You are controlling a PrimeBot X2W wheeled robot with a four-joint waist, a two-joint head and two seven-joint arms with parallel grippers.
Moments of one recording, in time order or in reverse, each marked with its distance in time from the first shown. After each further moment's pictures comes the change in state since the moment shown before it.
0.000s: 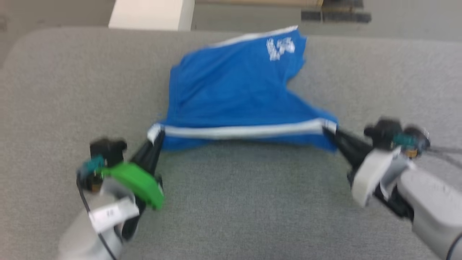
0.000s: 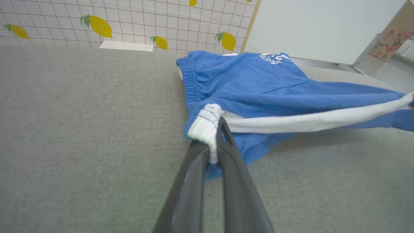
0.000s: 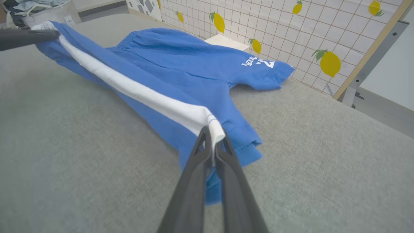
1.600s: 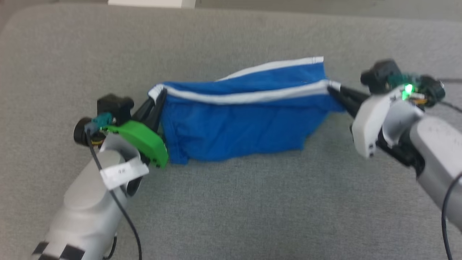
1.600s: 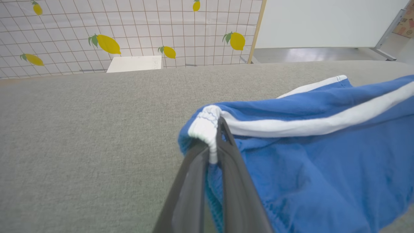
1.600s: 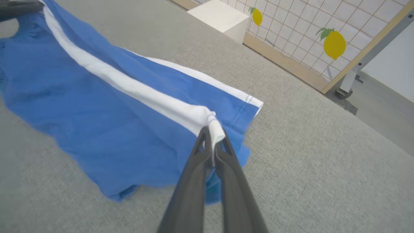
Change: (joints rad) left arm -0.193 -0.043 -0.007 0.111 0.123 0.010 0.007; right arm -0.101 0.015 -0.181 -0.146 -0.089 0.000 0.440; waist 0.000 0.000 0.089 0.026
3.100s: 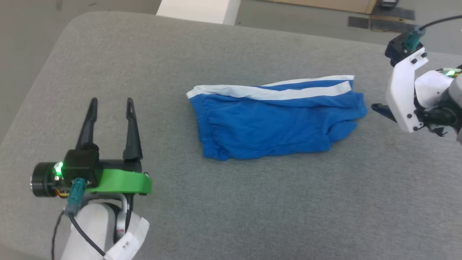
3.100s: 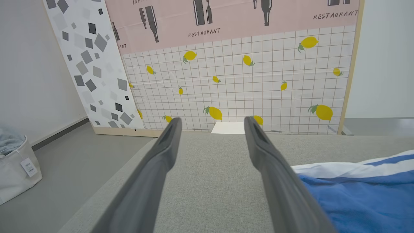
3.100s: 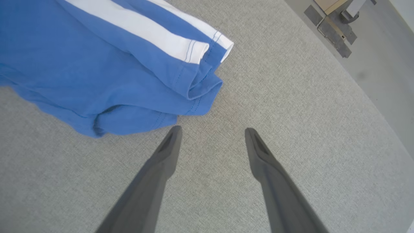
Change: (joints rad) left arm 0.434 -0.147 0.454 -0.600 0.462 0.216 -0.009; right arm -0.357 -0.120 0.394 0.289 0.361 0.000 0.453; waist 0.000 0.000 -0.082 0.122
